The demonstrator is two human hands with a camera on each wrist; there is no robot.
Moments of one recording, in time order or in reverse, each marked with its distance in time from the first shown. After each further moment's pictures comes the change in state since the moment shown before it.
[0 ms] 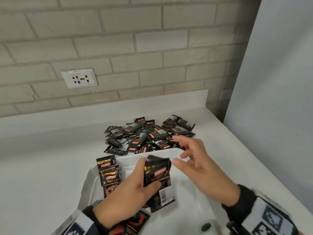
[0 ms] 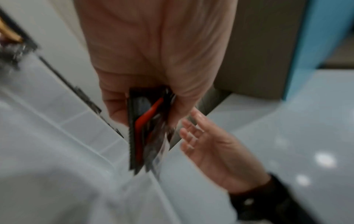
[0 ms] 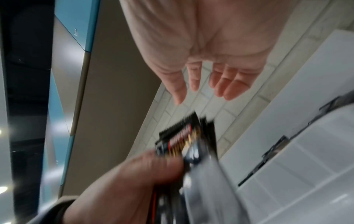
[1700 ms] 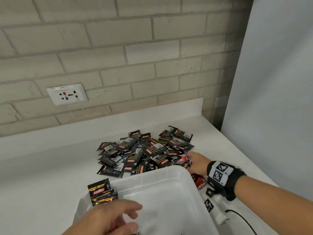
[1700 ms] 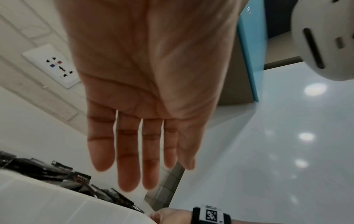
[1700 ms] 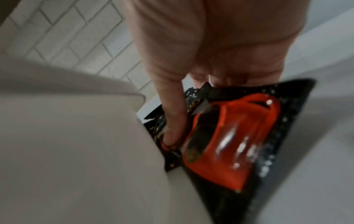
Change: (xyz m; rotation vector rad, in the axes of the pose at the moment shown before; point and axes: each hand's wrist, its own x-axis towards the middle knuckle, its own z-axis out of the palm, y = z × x) left_hand 0.011 -0.032 -0.060 0.462 -0.252 -0.171; right_hand 0.101 0.112 -0.026 -0.365 -0.189 0.720
